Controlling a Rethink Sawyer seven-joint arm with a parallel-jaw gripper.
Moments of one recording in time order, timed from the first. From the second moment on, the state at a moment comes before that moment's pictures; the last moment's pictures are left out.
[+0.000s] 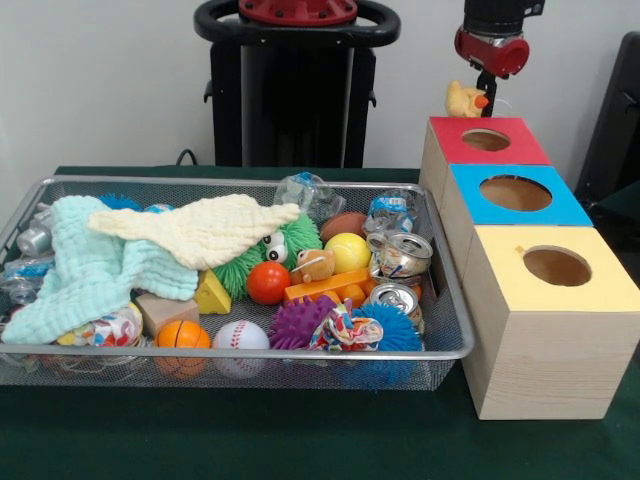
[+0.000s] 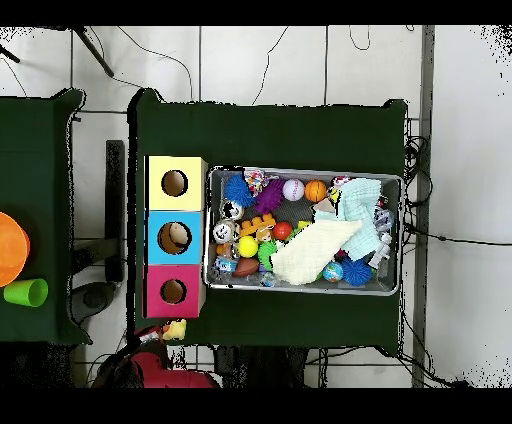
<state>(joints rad) 0.18 -0.85 0.06 2.47 0.30 -0.05 2.87</state>
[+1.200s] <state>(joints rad) 0.17 -0.85 0.06 2.39 0.28 0.09 2.87</state>
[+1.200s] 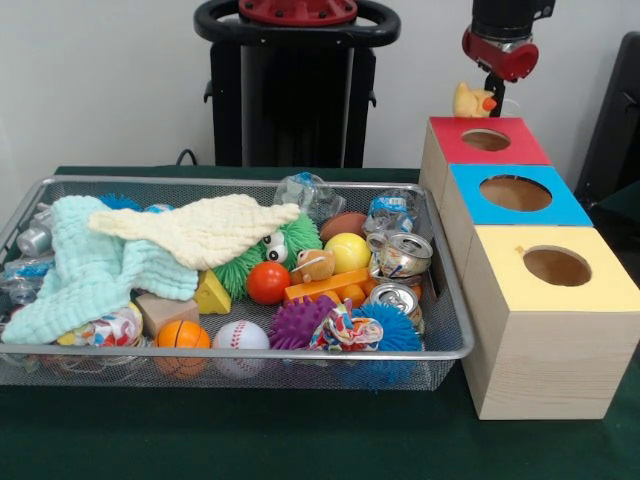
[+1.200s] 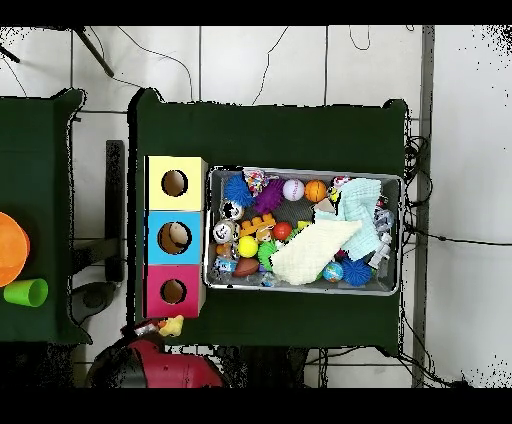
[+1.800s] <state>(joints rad) 0.15 -0.88 0.06 2.36 0.28 0.20 2.87</state>
